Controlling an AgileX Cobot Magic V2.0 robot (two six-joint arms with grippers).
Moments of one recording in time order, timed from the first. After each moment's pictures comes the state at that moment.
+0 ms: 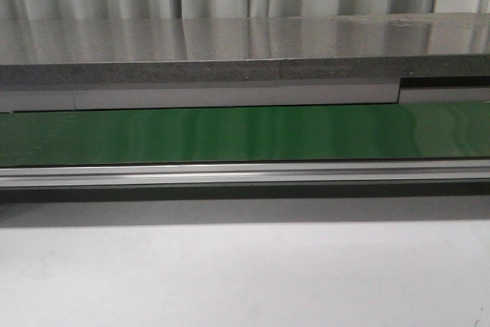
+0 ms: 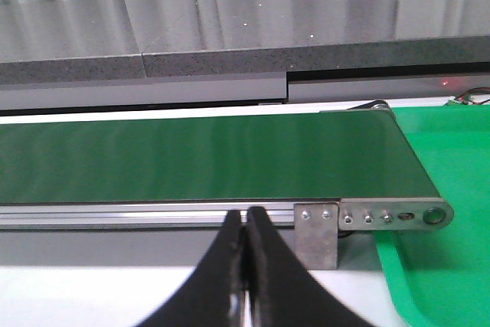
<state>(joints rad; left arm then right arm) 0.29 1.65 -1.28 0.14 0.99 -0.07 0.06 -0.01 0.03 0.06 0.13 0.02</state>
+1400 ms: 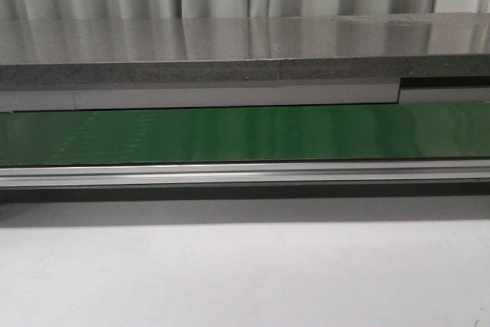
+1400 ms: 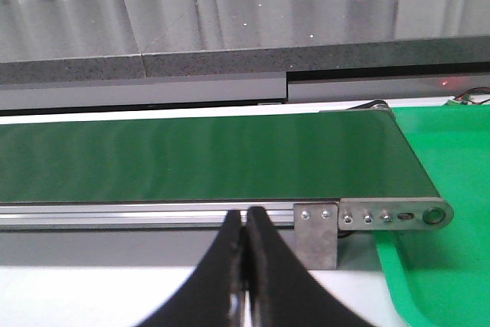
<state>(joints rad) 0.35 1.97 -1.33 0.10 0.89 -0.06 0.06 -0.01 0.03 0.06 0.13 0.02</state>
